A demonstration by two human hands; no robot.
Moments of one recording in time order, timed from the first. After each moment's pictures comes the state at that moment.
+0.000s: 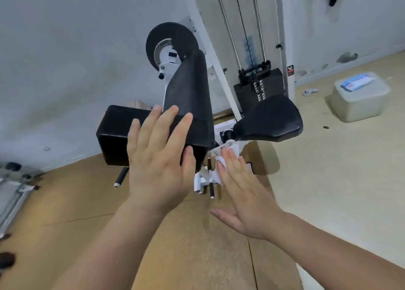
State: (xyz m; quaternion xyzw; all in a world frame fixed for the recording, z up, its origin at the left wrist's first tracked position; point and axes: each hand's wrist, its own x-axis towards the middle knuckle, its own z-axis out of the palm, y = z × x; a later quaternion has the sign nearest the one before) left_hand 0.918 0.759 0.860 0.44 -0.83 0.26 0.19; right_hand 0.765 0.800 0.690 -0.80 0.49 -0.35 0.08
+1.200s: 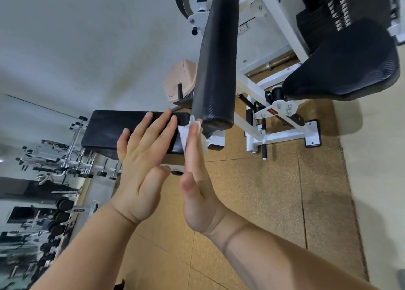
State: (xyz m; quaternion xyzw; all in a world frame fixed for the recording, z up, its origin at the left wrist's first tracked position) left_hand 0.886 0.757 0.872 0.57 -0.82 0.09 -0.03; right_hand 0.814 0.767 0.761 -0.37 0.15 -0.64 0.65
